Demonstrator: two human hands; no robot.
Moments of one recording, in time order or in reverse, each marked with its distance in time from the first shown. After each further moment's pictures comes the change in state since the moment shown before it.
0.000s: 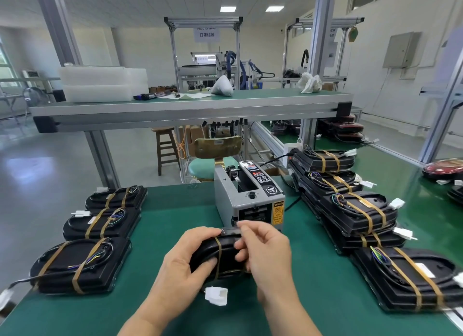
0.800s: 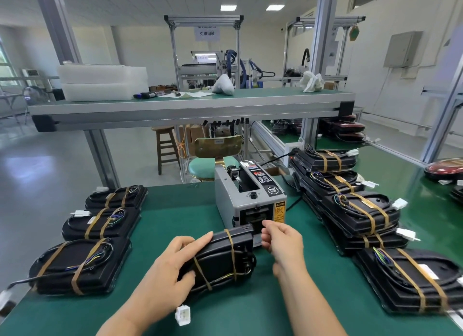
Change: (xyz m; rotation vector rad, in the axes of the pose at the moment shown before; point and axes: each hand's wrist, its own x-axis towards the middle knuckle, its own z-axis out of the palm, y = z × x) left_hand -0.004 -0.013 -0.028 0.357 -0.235 -0.125; right_hand 0.079 0.040 -0.025 0.101 0.230 0.198
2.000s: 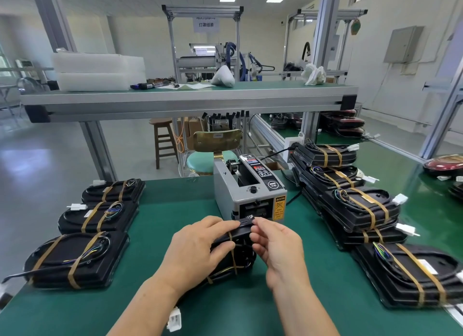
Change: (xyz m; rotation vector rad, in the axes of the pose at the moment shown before) left_hand 0.044 0.025 0.020 0.287 0.042 0.058; right_hand -0.060 -0.021 0.002 0.153 -0.143 0.045
